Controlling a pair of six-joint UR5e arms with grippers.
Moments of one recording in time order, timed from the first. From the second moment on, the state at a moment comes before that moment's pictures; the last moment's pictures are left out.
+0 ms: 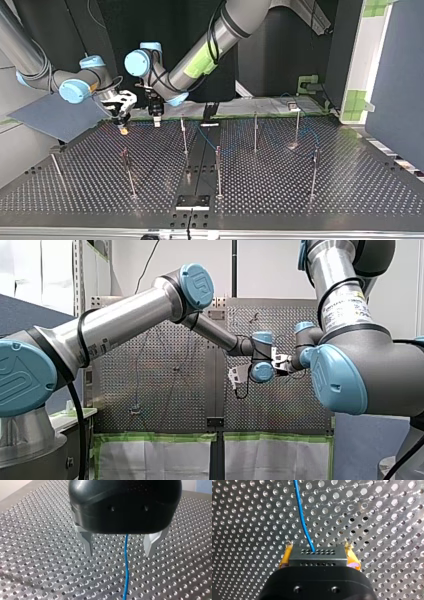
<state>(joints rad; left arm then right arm) -0.83 -2.59 -0.91 -2.77 -2.35 -1.79 1.74 -0.95 1.55 -0.33 1.20 1.68</state>
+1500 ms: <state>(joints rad) -0.78 -2.67 -0.82 -2.82 -2.38 -1.79 1.73 -0.95 1.55 -0.33 1.18 1.68</state>
